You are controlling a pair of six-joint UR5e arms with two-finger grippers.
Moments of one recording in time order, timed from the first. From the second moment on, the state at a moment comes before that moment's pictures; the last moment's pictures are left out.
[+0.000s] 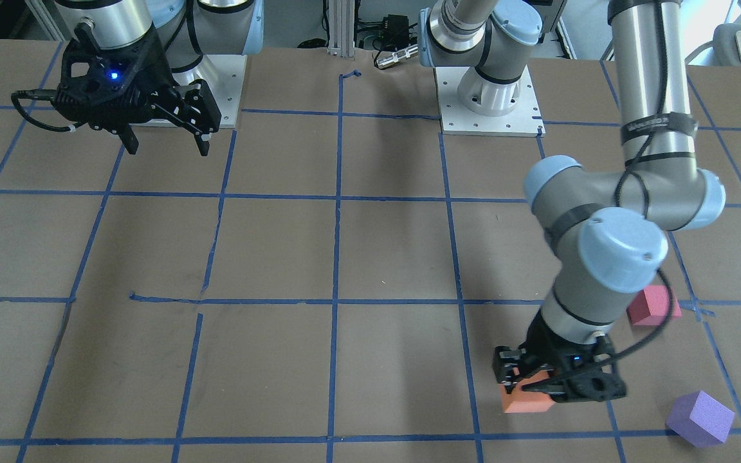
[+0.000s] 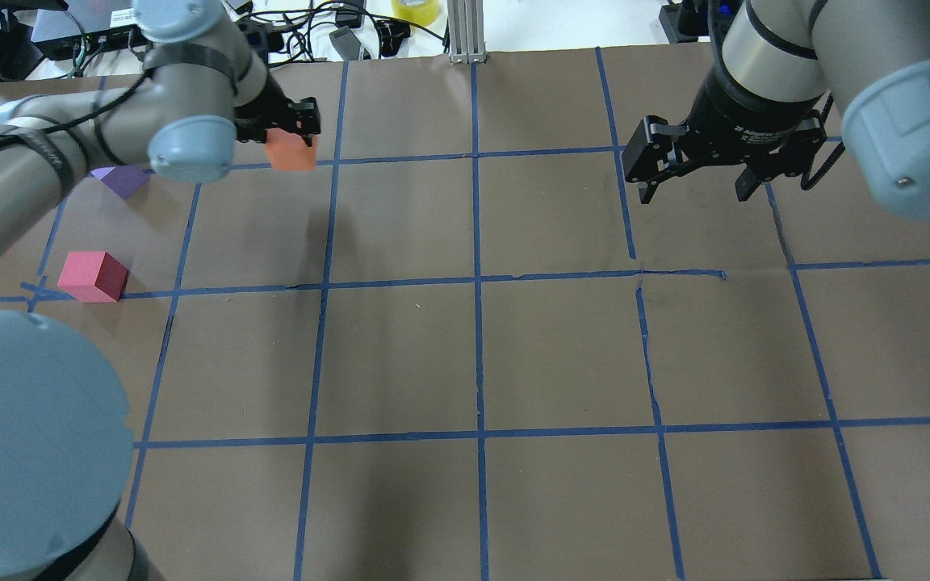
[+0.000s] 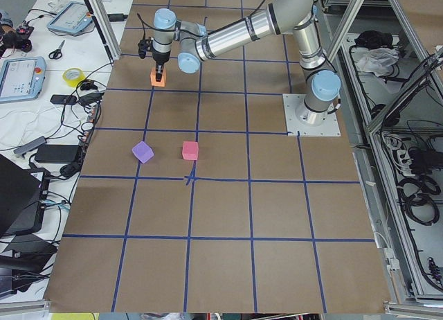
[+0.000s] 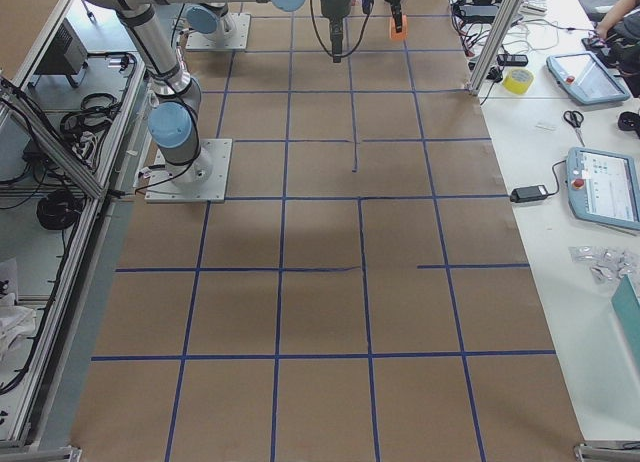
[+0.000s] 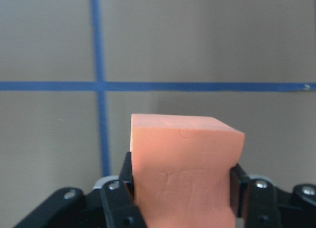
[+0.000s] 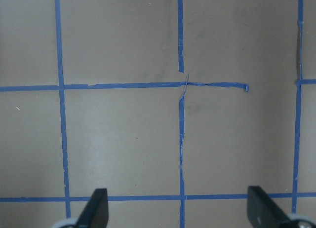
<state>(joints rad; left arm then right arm) -1.45 -2.07 -1.51 -0.88 1.52 0.03 1.62 -1.65 1.64 -1.64 -1.56 0.06</state>
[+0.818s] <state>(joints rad) -1.08 -2.08 -1.42 -1.14 1.55 0.23 1.62 -1.65 1.64 -1.64 -1.56 0.05</state>
